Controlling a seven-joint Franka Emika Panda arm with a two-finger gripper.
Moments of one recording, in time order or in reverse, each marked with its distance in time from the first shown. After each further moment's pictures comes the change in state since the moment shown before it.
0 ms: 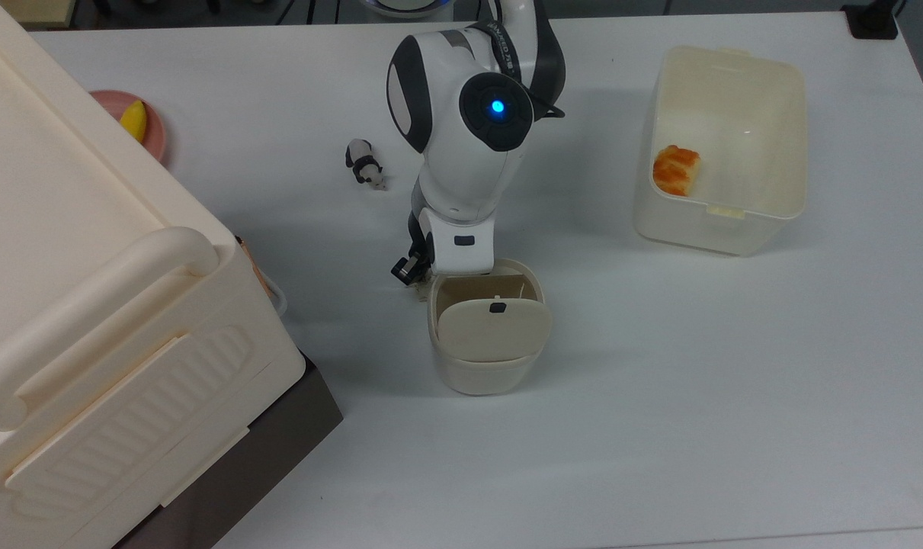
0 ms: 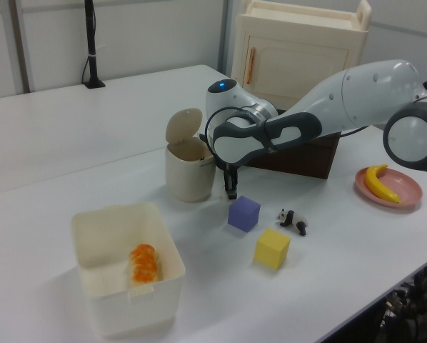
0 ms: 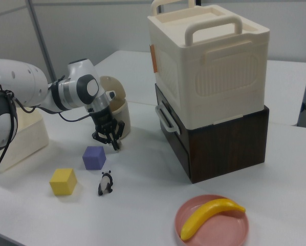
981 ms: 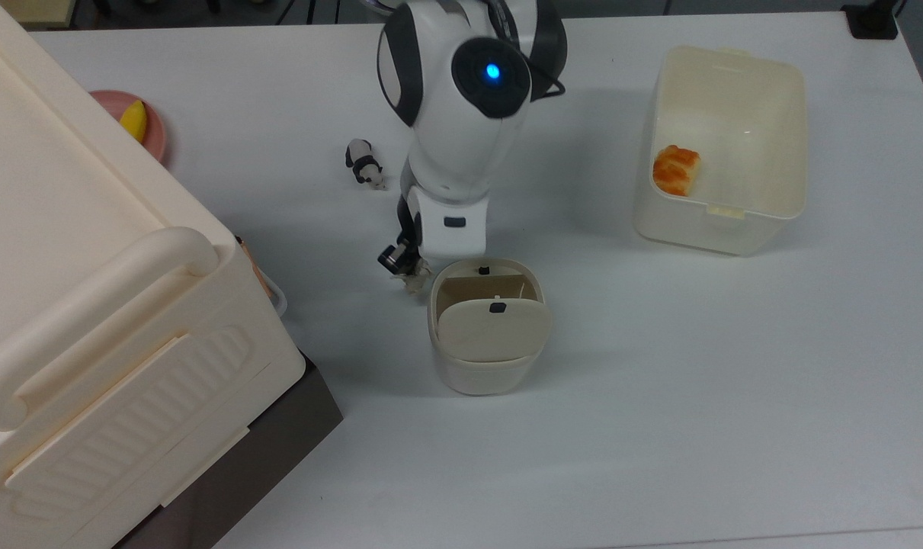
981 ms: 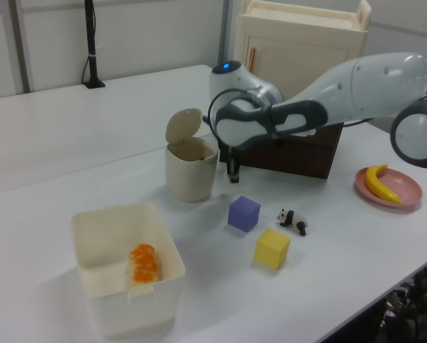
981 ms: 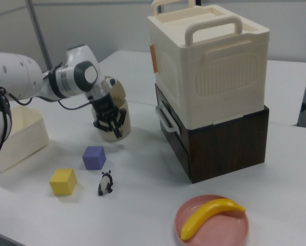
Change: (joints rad) arm -0.013 -0.049 0.002 0.049 0.004 -0.053 0.001
